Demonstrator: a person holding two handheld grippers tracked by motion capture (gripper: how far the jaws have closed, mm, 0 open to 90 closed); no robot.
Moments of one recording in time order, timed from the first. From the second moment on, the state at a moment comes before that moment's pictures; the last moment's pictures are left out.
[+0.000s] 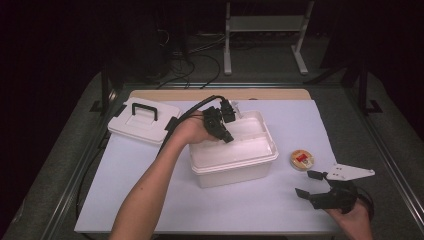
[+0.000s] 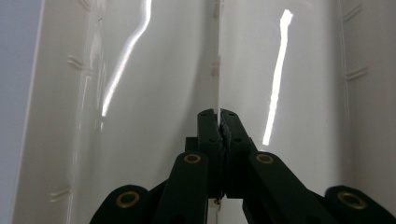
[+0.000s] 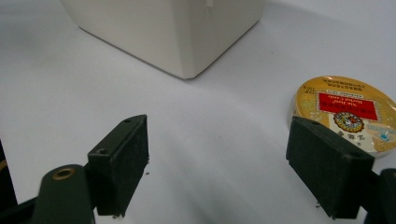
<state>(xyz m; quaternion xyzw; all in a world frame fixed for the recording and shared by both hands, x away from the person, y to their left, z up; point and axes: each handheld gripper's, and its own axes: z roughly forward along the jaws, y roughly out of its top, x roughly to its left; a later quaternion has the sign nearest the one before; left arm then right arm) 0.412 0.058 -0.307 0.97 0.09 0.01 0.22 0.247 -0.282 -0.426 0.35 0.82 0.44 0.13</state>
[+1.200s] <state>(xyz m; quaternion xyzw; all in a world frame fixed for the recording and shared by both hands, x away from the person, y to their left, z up) 0.377 0.103 -0.211 0.96 0.09 0.07 0.27 0.246 -0.281 -0.424 0.35 0.81 0.44 0.14</state>
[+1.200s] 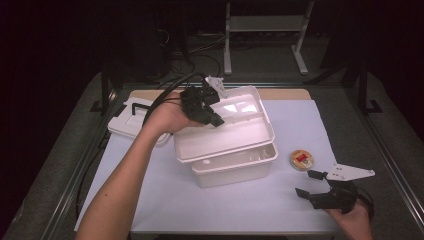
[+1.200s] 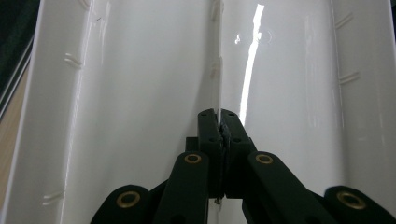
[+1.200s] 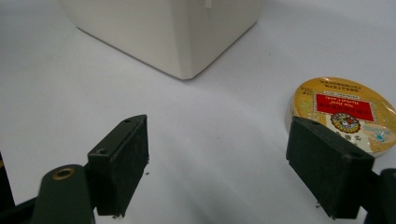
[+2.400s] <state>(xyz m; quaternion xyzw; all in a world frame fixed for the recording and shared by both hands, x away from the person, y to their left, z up) 0.336 0.274 -0.210 0.93 0.22 0.12 0.27 0.247 -0.280 -0.425 0.36 0.81 0.43 0.15</state>
